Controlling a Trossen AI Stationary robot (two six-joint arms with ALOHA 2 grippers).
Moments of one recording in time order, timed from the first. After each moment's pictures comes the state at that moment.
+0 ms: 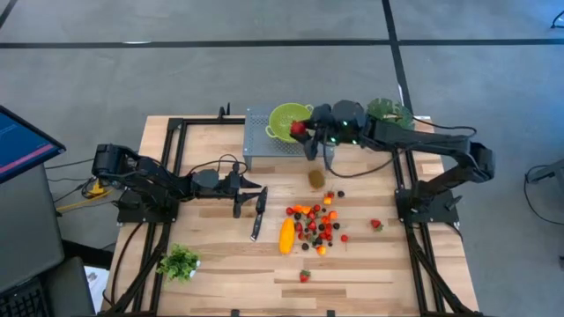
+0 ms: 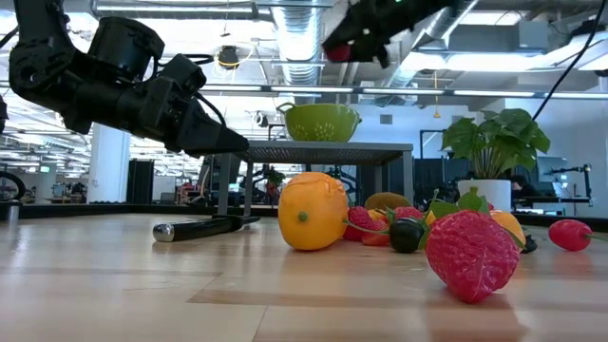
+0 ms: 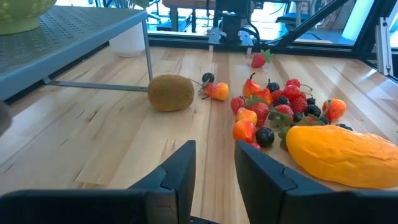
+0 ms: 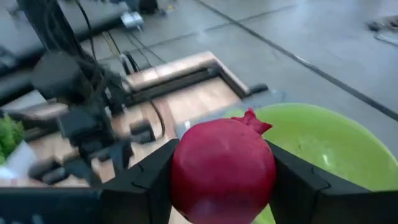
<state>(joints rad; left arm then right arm) 0.07 1.51 0.22 1.08 -0.05 -0.03 -0.31 1.42 1.20 -0.10 0.00 0.15</state>
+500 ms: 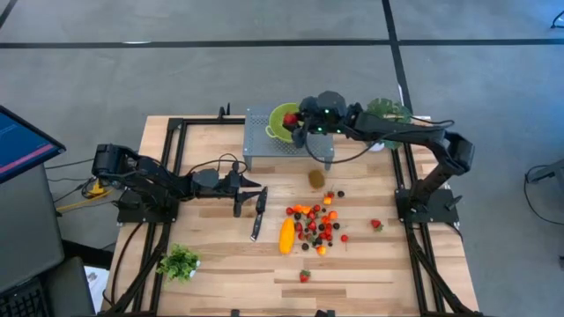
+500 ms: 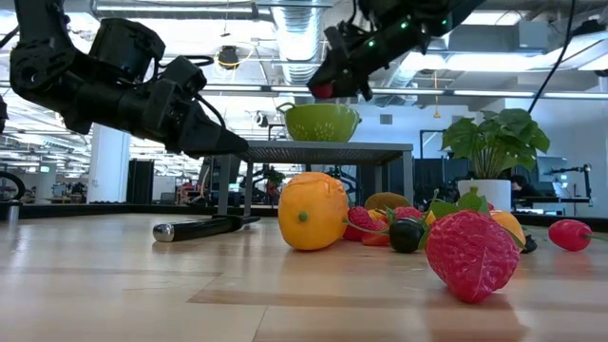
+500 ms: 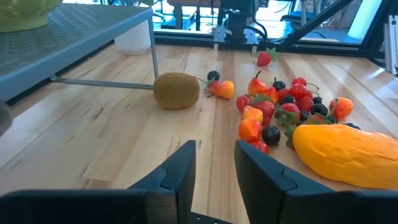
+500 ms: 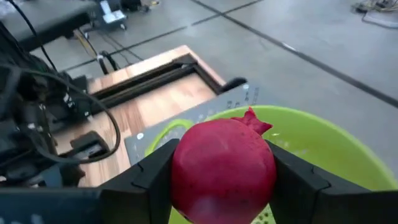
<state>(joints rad) 0.07 1.51 0.21 1.07 -0.06 -0.03 -0.44 1.62 1.25 -0.06 -0.05 0.15</state>
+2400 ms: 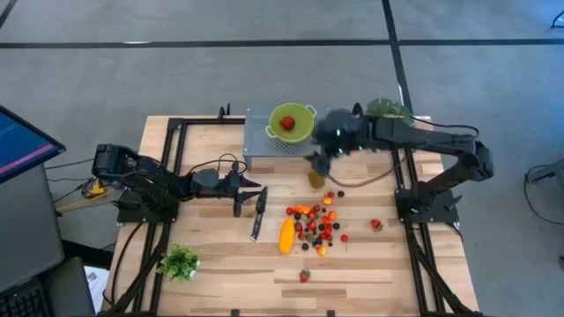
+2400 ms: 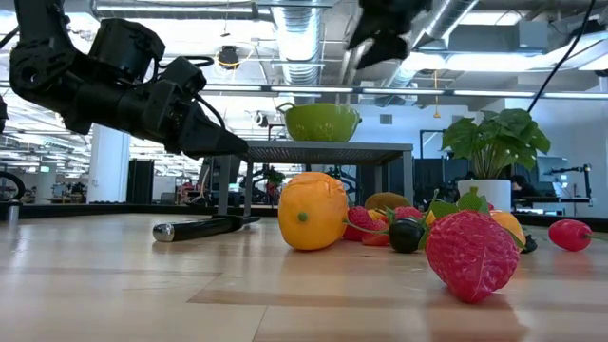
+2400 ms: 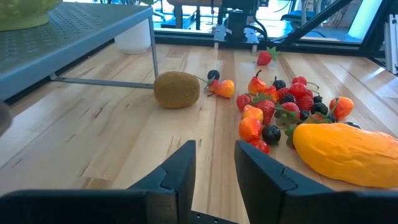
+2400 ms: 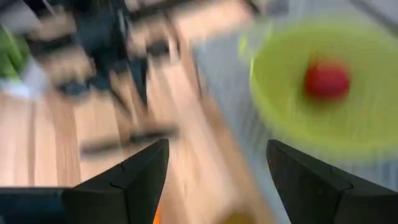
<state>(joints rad) 0.07 1.51 0.21 1.07 -0.06 -0.03 -0.19 1.43 1.40 -0.77 0.07 0.20</state>
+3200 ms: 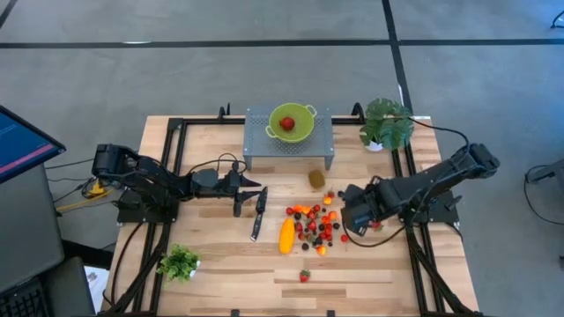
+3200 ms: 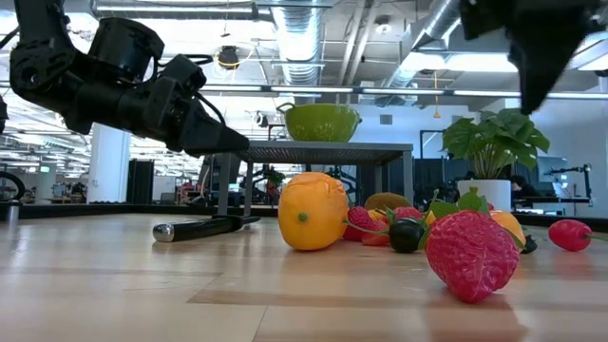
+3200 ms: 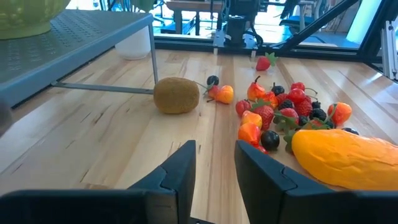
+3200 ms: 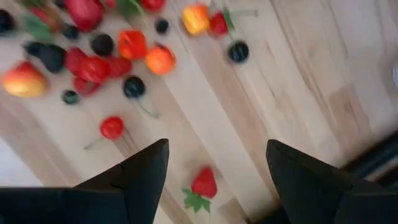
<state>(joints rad) 0.07 1.51 0.21 1.09 -0.06 -0.03 0.40 1.41 1.14 -1.32 0.27 0.92</state>
